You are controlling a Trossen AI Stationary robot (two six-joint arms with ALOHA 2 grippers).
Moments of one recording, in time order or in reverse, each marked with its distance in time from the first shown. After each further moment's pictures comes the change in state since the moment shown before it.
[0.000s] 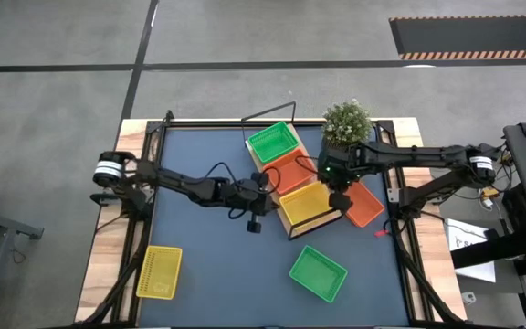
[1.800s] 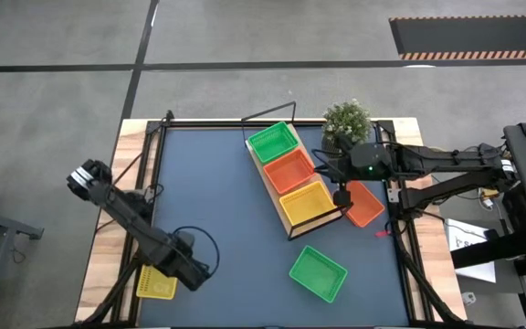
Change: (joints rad) left arm -0.657 -0.151 0.283 -1.420 0.275 -2.230; right arm 0.165 -0.281 0.000 0.427 0.192 -0.242
